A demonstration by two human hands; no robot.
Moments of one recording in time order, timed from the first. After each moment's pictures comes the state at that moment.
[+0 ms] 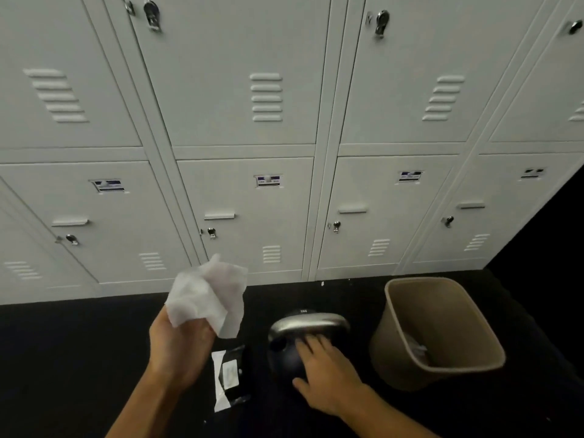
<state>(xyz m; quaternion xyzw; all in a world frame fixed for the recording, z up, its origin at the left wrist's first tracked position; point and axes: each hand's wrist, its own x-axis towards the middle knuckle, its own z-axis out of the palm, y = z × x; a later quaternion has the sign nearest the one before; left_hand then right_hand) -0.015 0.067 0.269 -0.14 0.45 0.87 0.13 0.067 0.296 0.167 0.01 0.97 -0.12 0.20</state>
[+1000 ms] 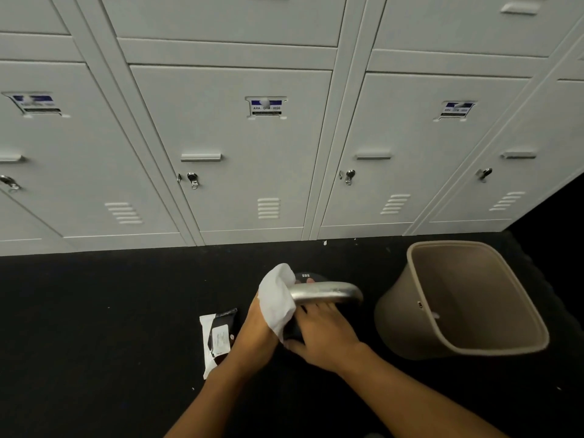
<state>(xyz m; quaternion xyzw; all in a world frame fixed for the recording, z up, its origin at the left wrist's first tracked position) -0.019 0.169 0.086 0.11 0.86 0.45 0.19 0.023 0.310 0.086 -0.03 0.98 -0.14 0.16</state>
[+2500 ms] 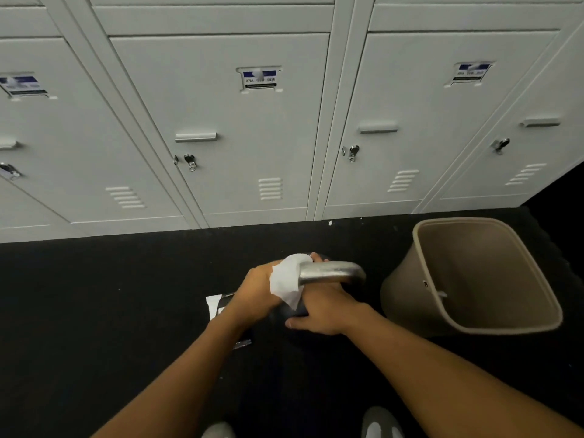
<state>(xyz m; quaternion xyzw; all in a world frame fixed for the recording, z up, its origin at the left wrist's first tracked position) -0.061 0.162 0.104 0.19 0.85 0.41 0.28 0.003 0.327 0.089 -0.04 0.95 -0.16 0.25</state>
